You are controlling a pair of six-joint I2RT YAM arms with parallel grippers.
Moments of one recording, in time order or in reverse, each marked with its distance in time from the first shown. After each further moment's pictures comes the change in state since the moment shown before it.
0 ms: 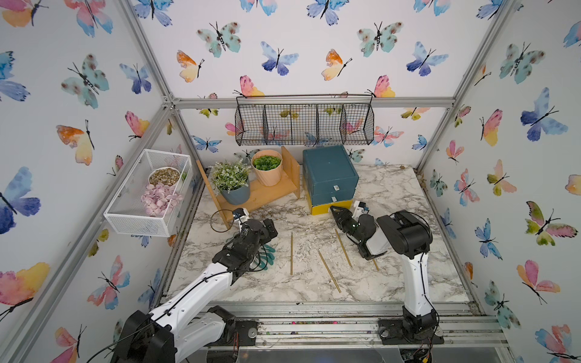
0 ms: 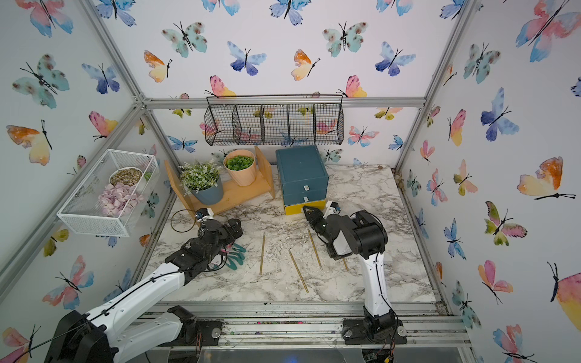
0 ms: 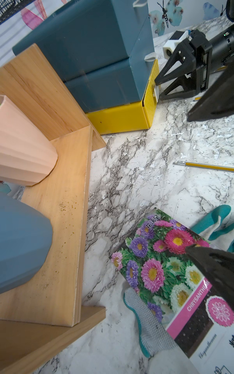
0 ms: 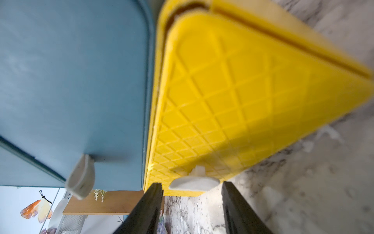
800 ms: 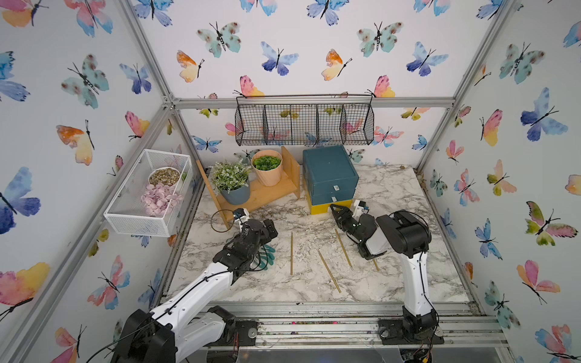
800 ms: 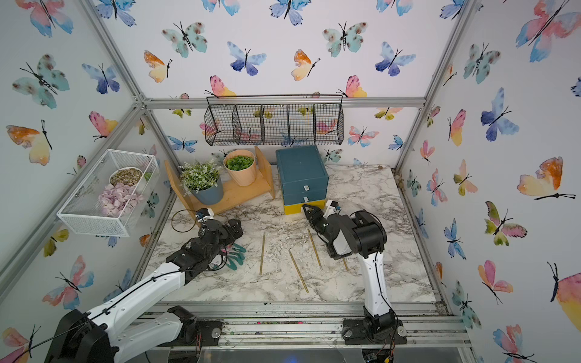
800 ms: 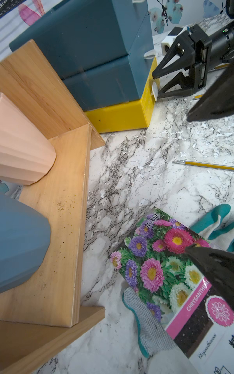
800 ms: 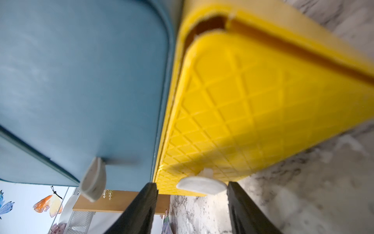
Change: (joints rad) left arm 0.000 0.008 0.000 0.000 0.000 0.000; right arm -0.005 0.021 0.016 0.047 -0.011 0.019
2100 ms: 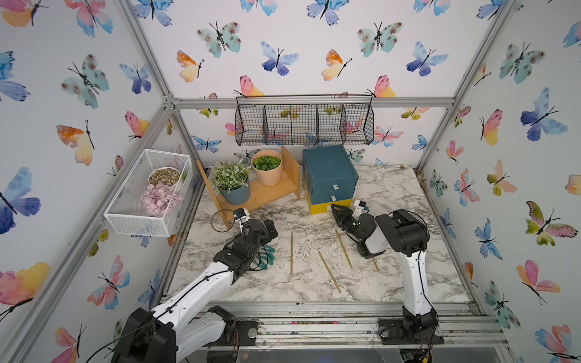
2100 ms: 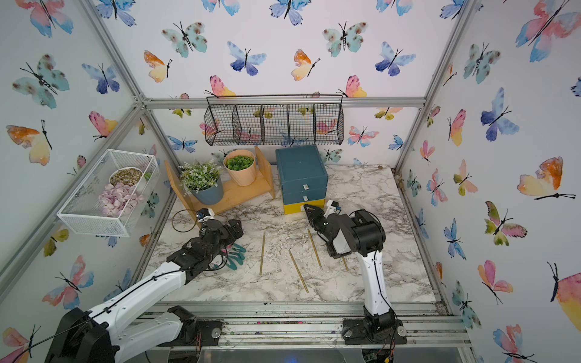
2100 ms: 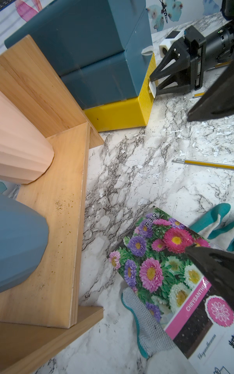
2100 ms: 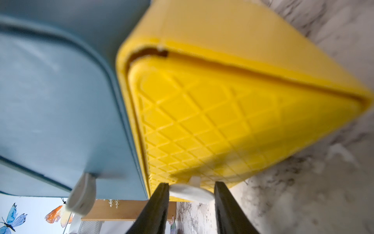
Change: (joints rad) left arm 0.000 0.009 0.000 0.000 0.001 0.000; right arm -0.001 0.028 0.016 0.011 0.002 0.068
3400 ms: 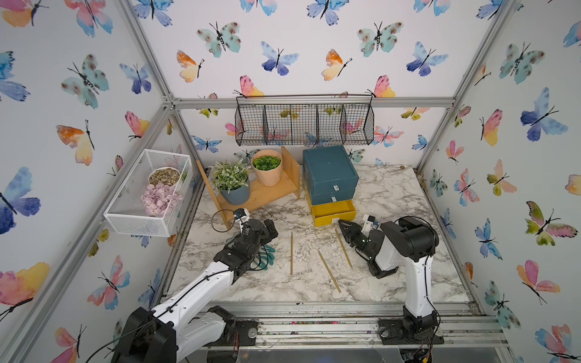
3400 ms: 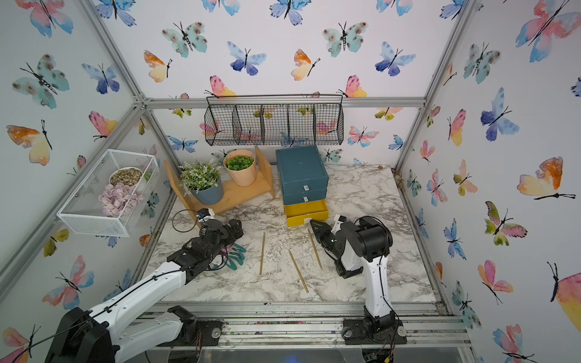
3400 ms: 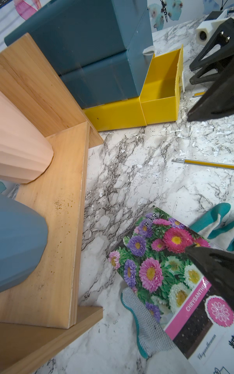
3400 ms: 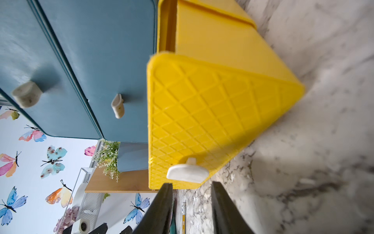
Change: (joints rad) left arm 0.000 0.004 0.000 0.000 0.000 0.000; right arm 0.000 -0.114 -0.346 0.171 -0.001 -0.033
